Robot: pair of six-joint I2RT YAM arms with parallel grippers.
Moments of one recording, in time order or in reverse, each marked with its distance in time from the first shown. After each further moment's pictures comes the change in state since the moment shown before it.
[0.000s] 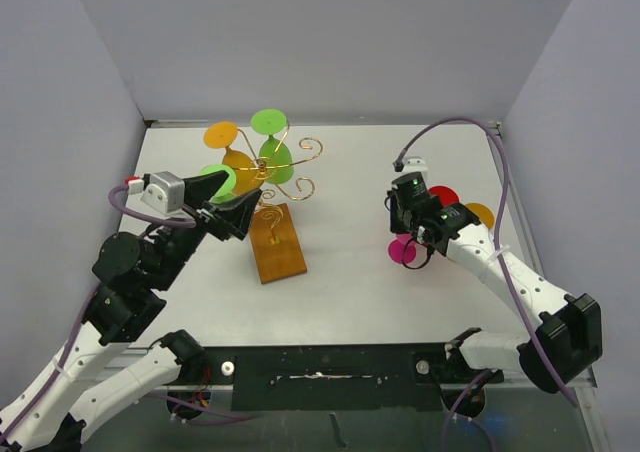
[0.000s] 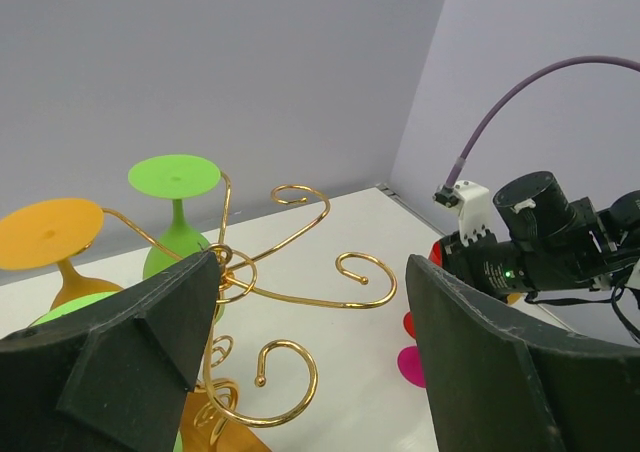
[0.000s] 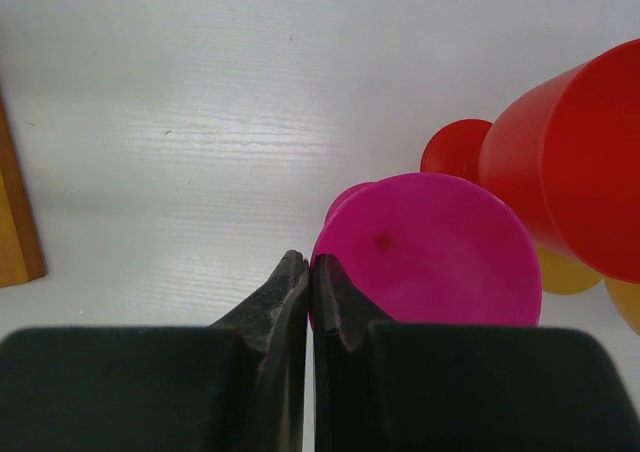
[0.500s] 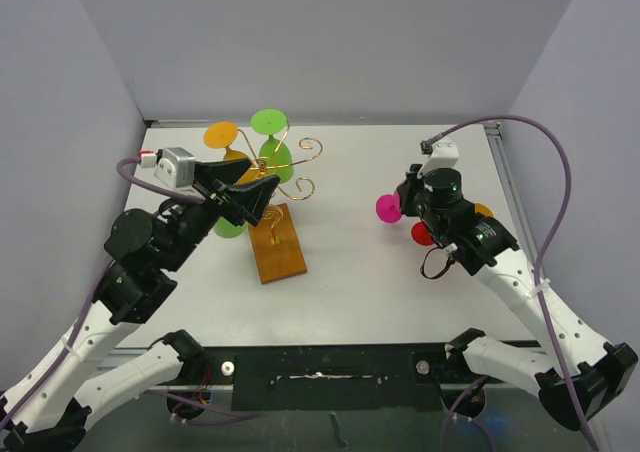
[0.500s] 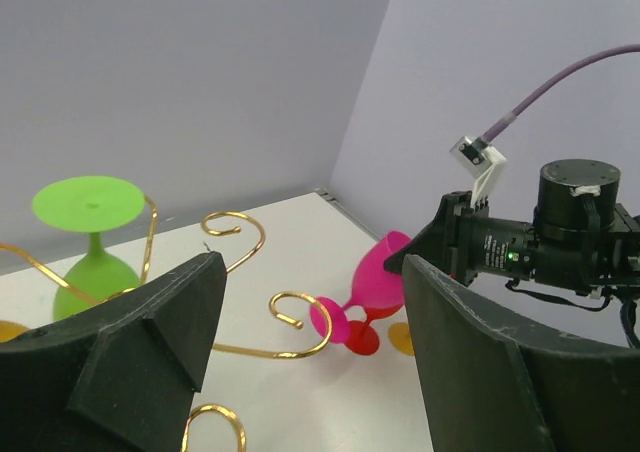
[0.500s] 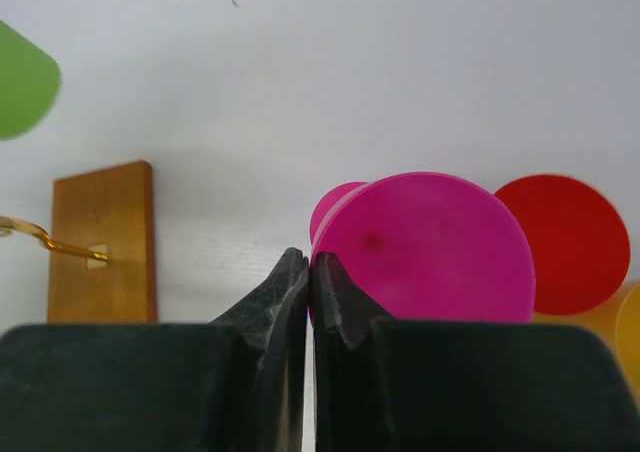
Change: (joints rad) left arm 0.000 0.116 0.089 0.027 0.079 -0.101; right arm 0.005 -0.189 0.018 0.121 -0.003 -0.014
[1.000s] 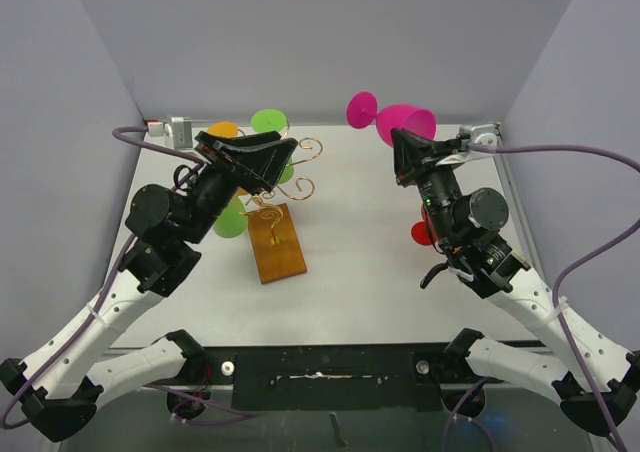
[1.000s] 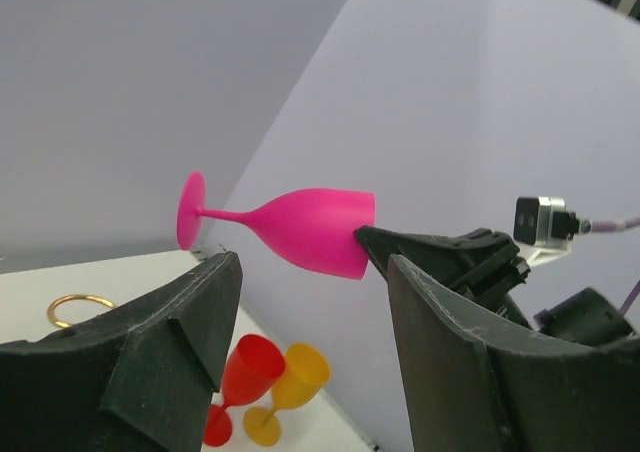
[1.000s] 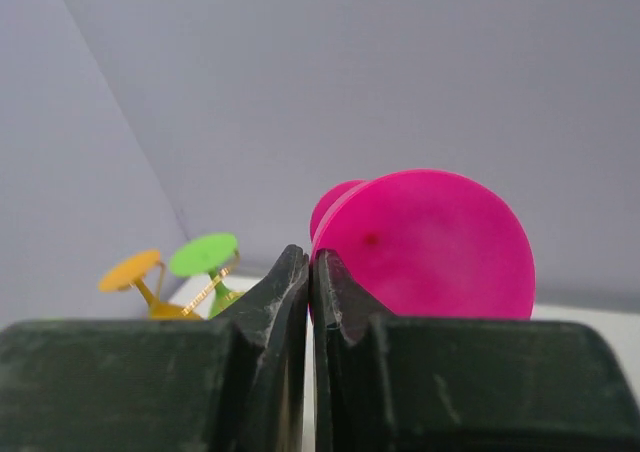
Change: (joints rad) left arm 0.000 0.204 0.100 0.237 0.035 -0.327; right arm 0.209 -0.117 0.022 0.667 0.125 -0.203
